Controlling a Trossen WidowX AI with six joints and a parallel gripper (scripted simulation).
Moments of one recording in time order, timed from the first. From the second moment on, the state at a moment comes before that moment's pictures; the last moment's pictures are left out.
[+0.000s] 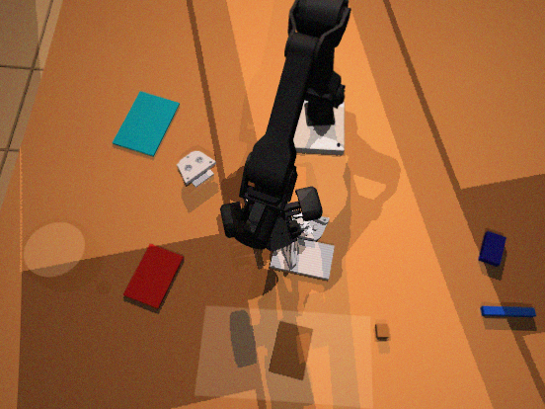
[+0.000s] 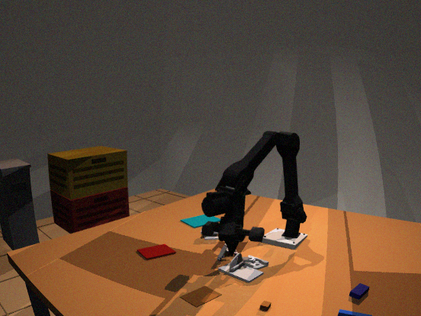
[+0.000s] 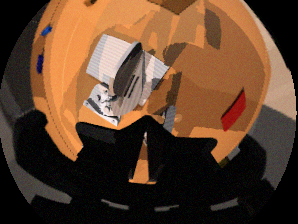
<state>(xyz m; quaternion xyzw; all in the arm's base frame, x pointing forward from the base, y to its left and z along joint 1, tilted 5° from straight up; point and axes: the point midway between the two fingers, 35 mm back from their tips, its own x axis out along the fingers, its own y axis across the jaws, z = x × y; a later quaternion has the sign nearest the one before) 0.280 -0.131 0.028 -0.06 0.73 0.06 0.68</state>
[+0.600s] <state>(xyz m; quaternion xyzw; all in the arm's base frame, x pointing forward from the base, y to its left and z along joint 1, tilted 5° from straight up) 0.285 -0.158 0.028 -0.05 0.73 0.06 0.68</state>
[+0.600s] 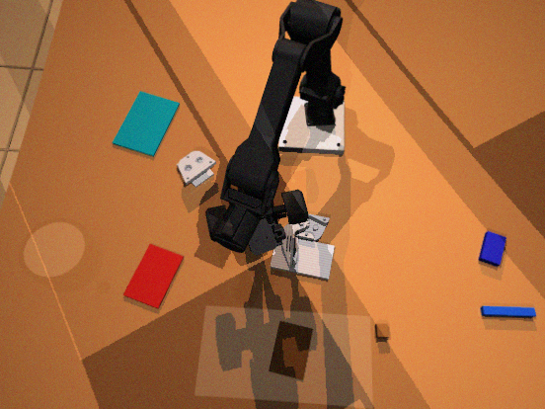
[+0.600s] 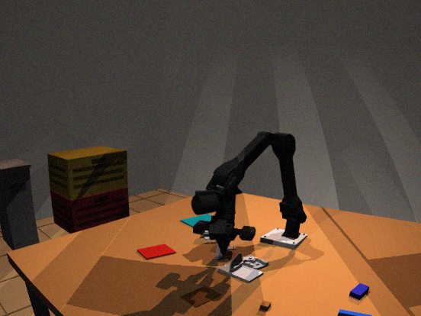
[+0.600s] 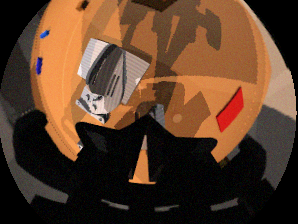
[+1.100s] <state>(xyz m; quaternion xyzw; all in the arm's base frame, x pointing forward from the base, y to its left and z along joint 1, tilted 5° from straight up) 0.287 -0.179 0.027 -0.05 0.73 0.06 0.68</state>
